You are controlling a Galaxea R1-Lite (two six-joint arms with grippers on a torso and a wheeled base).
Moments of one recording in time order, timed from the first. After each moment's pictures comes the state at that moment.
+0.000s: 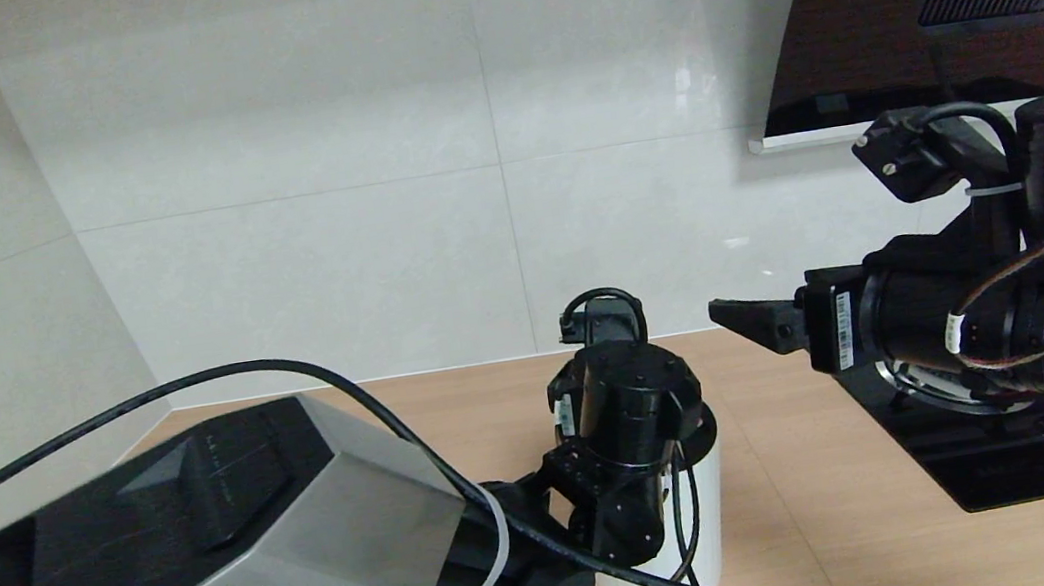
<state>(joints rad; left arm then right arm) -0.89 2.23 -1.14 -0.85 0.69 -0.19 0.69 1.48 -0.88 -0.35 -0.22 0.18</state>
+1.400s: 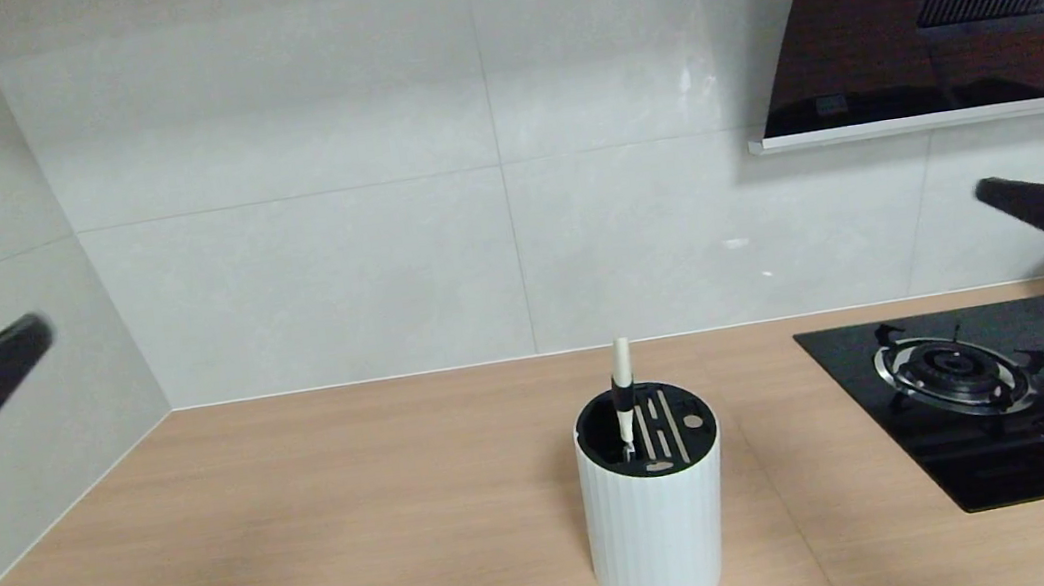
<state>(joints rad) -0.55 0.83 -0.66 -0.26 0.45 0.01 0.36 1.07 -0.64 -0.45 -0.21 0.18</state>
